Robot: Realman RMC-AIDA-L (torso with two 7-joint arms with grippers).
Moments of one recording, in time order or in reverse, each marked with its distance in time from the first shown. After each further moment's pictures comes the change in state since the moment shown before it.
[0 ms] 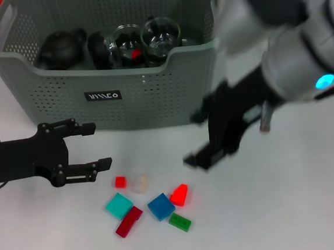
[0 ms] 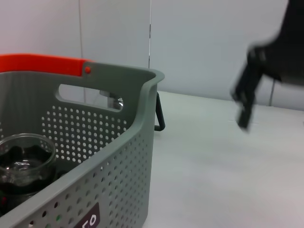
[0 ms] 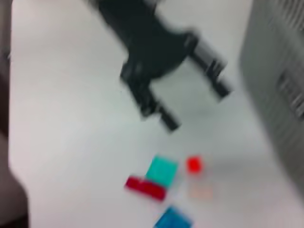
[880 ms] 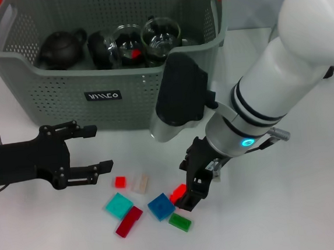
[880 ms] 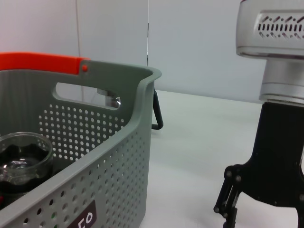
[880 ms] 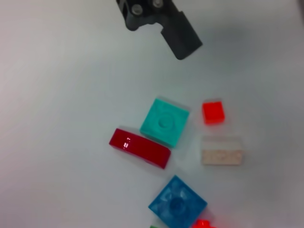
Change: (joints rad) left arm 0.003 -0.003 0.002 -0.006 0.002 -0.003 0.013; right arm 0.178 0.012 -0.355 0.534 0.017 0.398 0.021
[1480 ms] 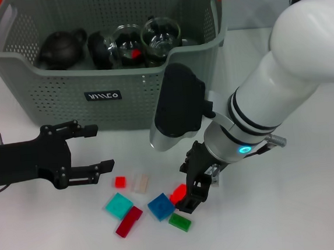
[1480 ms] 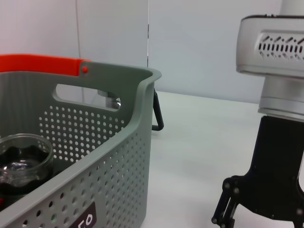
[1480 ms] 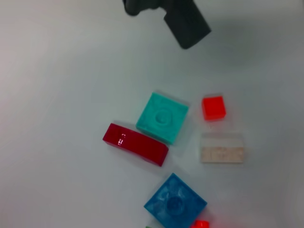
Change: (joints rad) left arm 0.000 -0.003 0.000 -0.001 -0.004 -0.004 0.006; right arm 0.001 0.002 -0.058 0.041 0.008 0.071 0.000
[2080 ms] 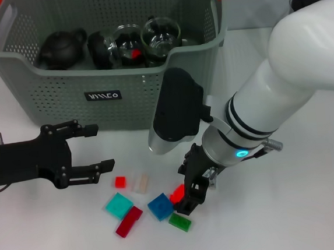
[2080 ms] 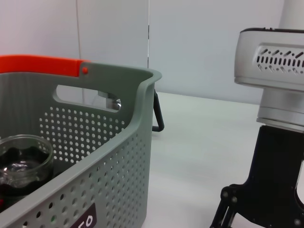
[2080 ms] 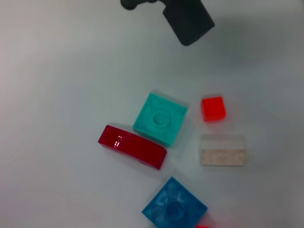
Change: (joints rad) left arm 0.000 -0.001 0.000 -0.001 -0.002 -0.002 0.001; right arm 0.004 0.004 -0.028 0.037 0.018 0.051 -0.001
